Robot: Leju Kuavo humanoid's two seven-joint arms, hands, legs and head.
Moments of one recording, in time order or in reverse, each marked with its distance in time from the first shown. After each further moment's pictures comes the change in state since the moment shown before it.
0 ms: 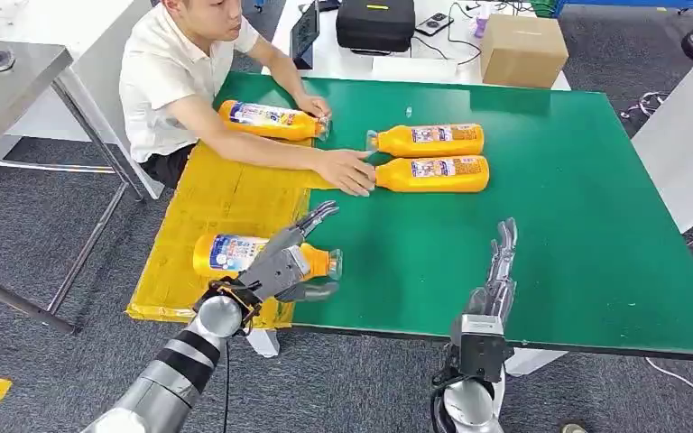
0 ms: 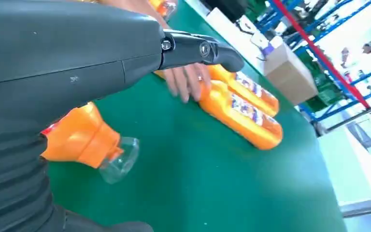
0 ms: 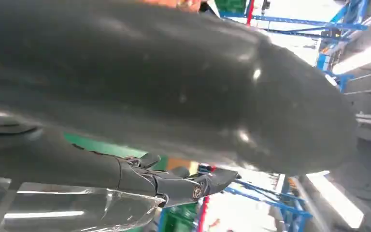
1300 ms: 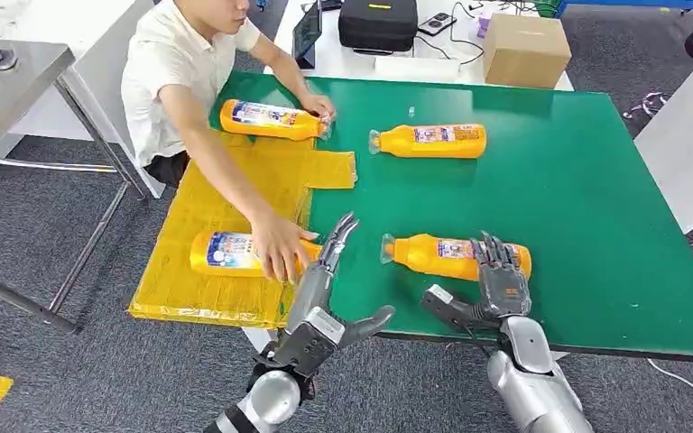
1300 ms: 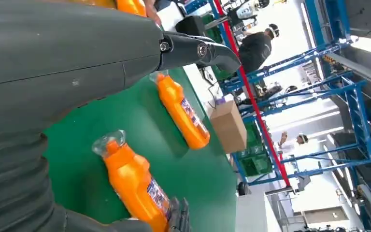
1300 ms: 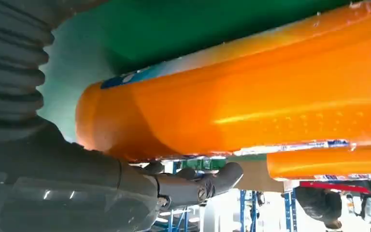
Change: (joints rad) left arm 0.223 -0.098 -0.323 -0.203 0.230 0.554 -0.033; right arm -0.362 -0.237 -0.130 0.783 0.993 0.068 0.511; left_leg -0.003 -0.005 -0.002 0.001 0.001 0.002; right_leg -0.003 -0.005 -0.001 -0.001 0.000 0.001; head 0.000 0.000
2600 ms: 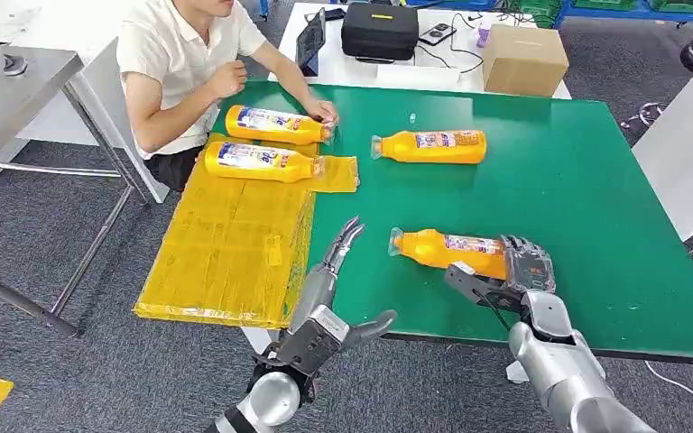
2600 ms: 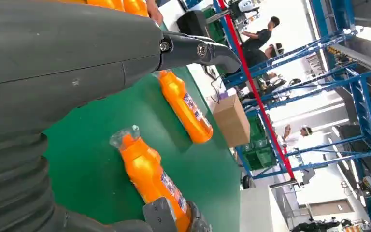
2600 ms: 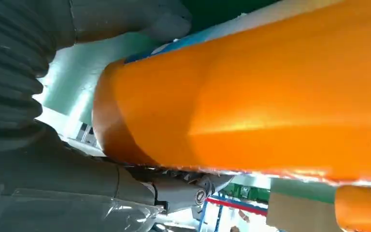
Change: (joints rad) left arm 0.003 0.005 -0.003 -0.008 -0.010 -0.032 0.046; right arm -0.125 -0.076 0.009 0.154 0.031 0.264 0.180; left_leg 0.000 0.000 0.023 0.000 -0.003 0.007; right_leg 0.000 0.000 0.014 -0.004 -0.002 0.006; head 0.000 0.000
